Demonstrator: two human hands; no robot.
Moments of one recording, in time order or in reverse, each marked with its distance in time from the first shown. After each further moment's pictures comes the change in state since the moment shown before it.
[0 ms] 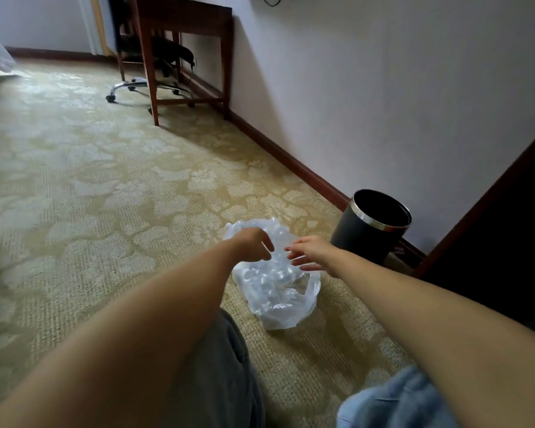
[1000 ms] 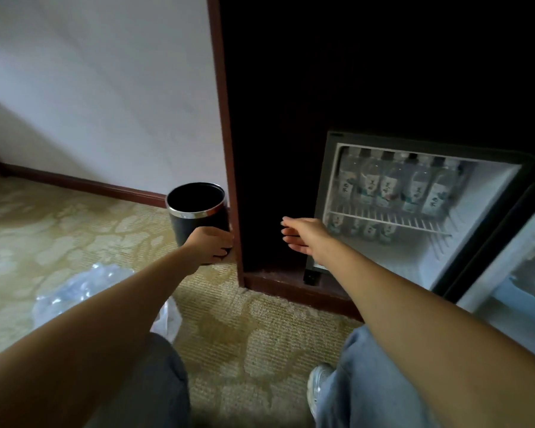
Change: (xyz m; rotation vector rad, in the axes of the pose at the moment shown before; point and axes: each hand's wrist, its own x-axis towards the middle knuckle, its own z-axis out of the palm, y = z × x) left_hand 0.023 0.290 0.141 -0.561 -0.230 0.091; right_hand -0.187 0.183 -0.254 0.737 0.700 0.061
